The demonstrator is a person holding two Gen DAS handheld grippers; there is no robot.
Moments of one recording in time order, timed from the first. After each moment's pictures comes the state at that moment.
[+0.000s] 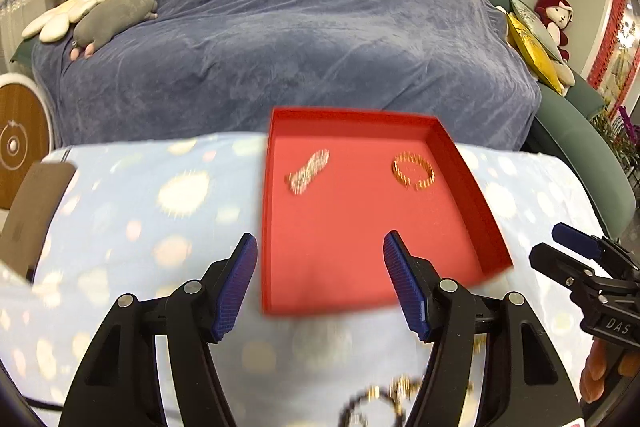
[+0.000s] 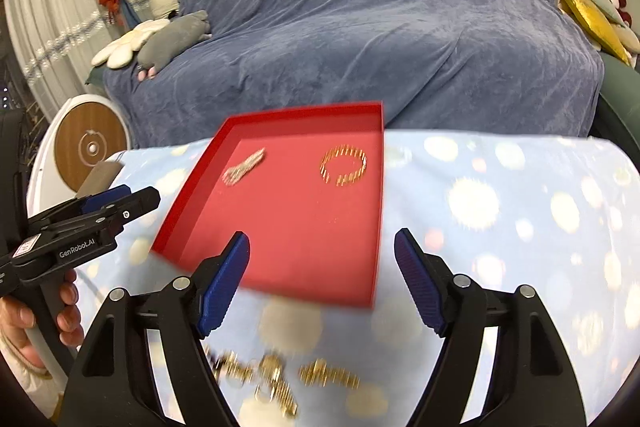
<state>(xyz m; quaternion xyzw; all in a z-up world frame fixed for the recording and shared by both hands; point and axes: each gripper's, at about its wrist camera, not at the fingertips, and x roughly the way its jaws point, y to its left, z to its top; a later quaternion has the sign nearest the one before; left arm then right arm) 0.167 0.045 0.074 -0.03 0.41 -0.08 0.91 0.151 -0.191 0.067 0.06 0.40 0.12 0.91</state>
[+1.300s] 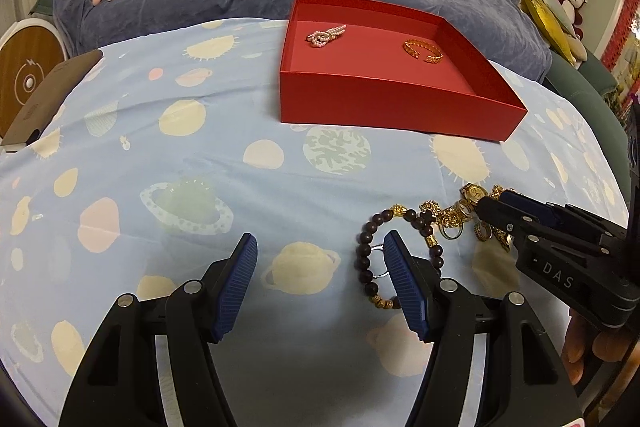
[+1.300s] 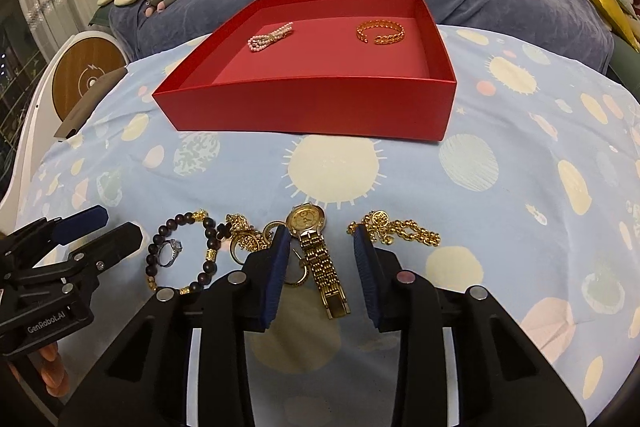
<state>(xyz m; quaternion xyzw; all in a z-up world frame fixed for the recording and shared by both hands) 0.065 0.050 -0.008 -0.03 0.46 -0.06 0.88 0.105 -0.139 -0.027 0.02 0.46 0.12 0.88</state>
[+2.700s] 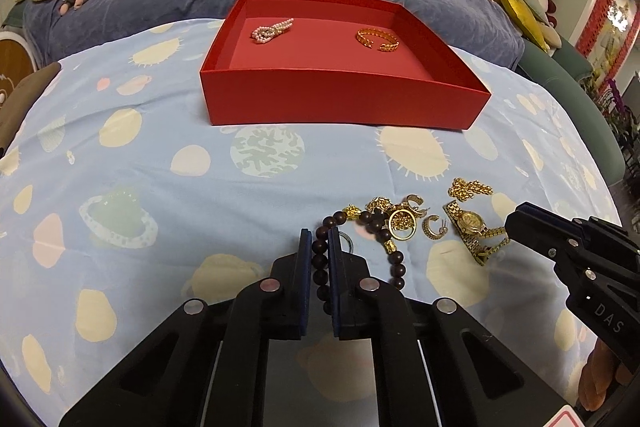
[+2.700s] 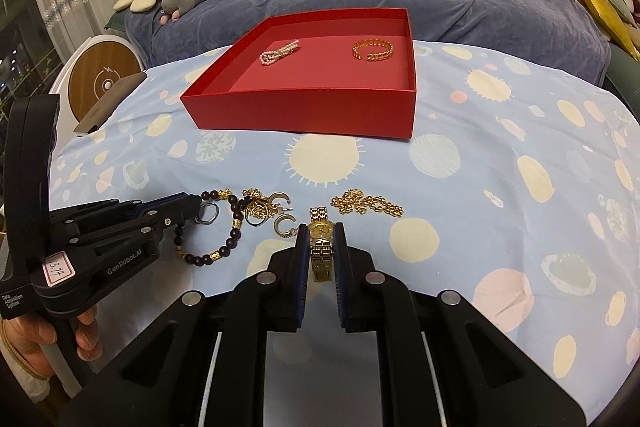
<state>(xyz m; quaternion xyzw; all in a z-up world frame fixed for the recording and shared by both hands) 0.070 0.016 -0.011 -0.03 0.46 -0.11 0.88 0.064 -0.168 0.003 0.02 0.43 0.14 0.89</state>
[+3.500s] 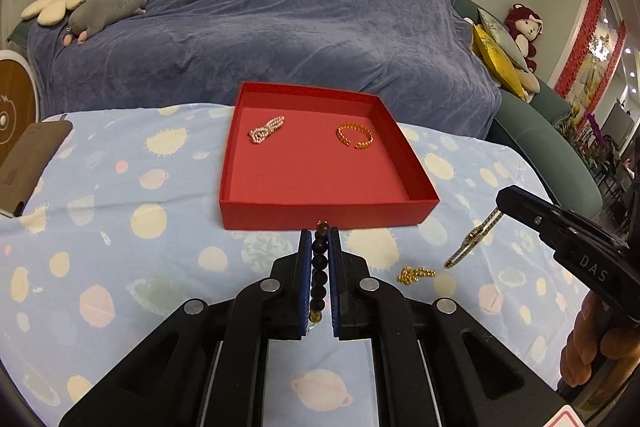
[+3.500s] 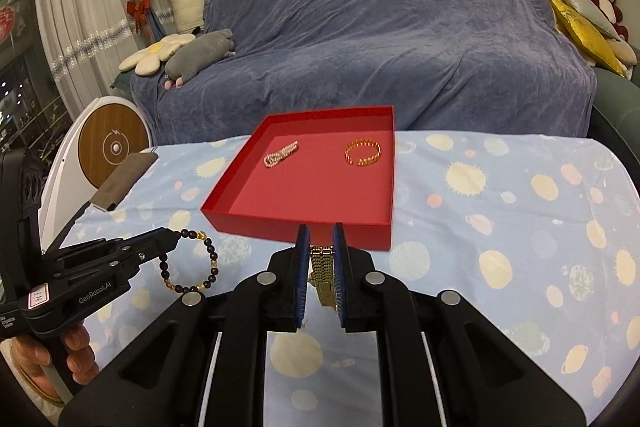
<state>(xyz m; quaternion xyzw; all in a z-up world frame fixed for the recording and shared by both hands) 0.079 0.031 0.083 -0.07 0.39 -0.13 0.91 0.091 -0.184 0.101 0.06 0.33 0.13 0.93</state>
